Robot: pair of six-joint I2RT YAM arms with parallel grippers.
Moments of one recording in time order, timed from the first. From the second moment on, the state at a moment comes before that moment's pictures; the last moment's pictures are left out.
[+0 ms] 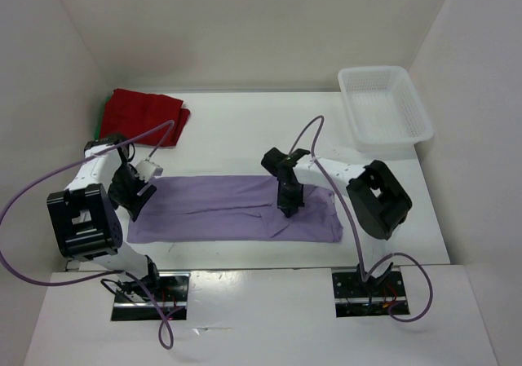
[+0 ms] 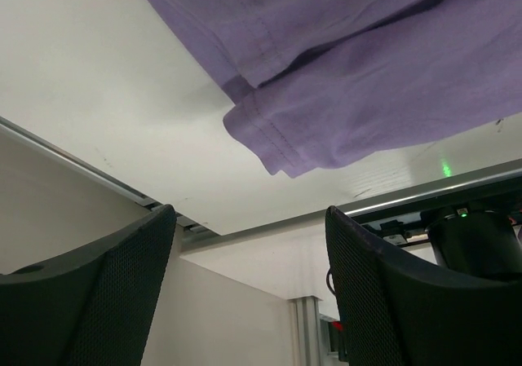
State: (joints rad) left arm 0.29 1.57 1.11 -1.16 -0.08 0.77; right arm 0.73 1.80 1.18 -0.89 0.08 0.87
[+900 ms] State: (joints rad) left arm -0.51 1.27 1.37 -1.07 0.40 0.91; right arm 0.34 1.51 1.22 -0.84 0.12 0.75
